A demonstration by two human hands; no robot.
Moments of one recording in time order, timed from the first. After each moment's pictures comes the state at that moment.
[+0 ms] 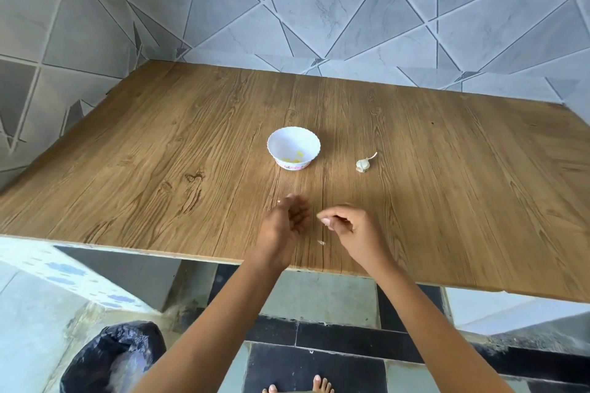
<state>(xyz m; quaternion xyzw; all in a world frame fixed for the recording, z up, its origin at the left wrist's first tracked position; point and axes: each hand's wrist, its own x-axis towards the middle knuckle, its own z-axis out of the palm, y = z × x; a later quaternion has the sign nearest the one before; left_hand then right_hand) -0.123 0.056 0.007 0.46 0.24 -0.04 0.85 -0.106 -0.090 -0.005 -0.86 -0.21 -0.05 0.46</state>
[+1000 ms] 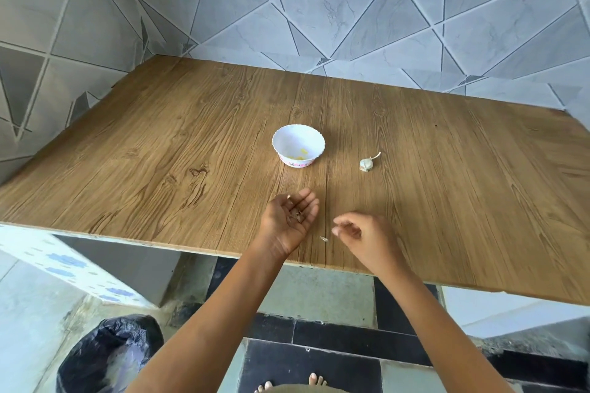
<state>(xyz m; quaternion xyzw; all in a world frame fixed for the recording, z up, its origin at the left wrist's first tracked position) -0.113 0.063 0.011 0.24 0.29 -0.11 0.92 -0.117 -0.104 -0.005 -0.92 -0.21 -0.05 0.33</state>
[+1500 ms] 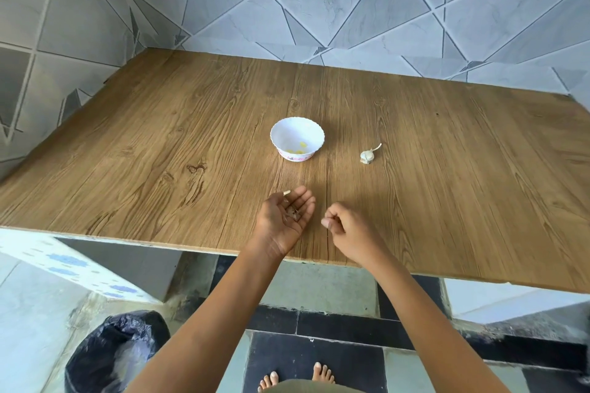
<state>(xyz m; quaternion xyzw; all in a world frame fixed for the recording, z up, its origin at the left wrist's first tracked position) -0.117 0.070 0.006 0.25 0.30 -0.10 0.92 -0.112 -0.077 -0.005 -0.94 -0.17 0.06 0.30</state>
